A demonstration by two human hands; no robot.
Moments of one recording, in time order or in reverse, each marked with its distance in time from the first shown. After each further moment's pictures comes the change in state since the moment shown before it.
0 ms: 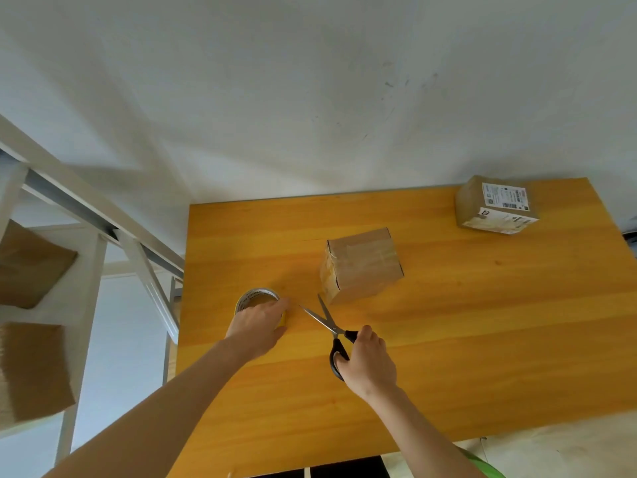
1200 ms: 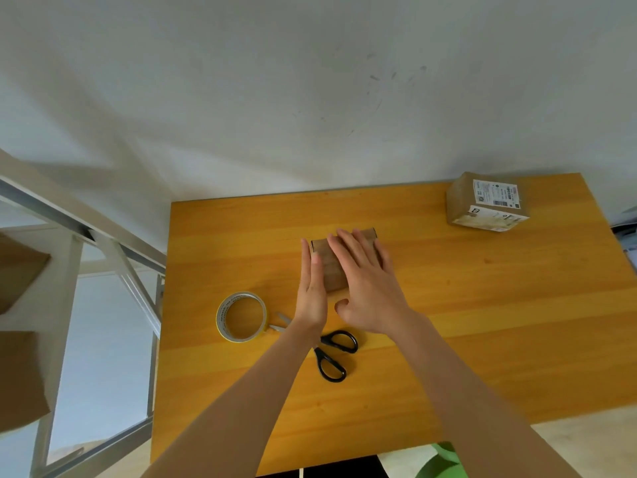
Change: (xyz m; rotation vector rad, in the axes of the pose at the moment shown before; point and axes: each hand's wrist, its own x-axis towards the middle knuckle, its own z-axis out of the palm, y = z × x) left_hand 0.039 0.126 -0.031 -1.548 0.308 -0.131; right_hand 0.053 -0.018 -0.106 -0.249 0.180 -0.578
